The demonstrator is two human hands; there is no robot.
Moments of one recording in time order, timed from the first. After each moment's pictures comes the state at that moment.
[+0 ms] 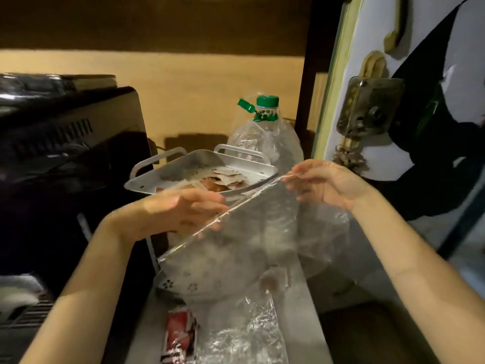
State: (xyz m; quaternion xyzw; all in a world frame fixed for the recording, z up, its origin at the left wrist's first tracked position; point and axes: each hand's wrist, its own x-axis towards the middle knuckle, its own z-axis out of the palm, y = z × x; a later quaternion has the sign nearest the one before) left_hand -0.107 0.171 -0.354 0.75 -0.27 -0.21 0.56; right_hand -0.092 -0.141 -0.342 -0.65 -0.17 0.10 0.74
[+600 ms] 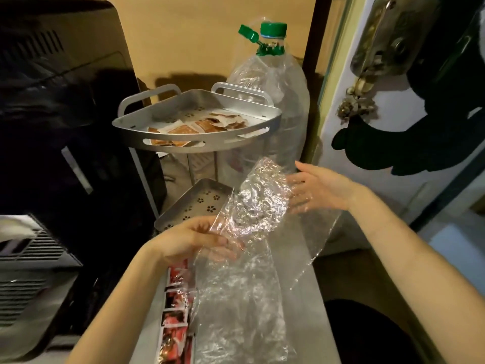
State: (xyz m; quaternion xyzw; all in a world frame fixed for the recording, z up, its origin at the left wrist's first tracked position) left_hand -0.149 0.148 -0.486 0.66 -0.19 -0.35 0.64; right_hand -0.111 -0.147 -0.435 -0.72 0.01 0.28 0.63
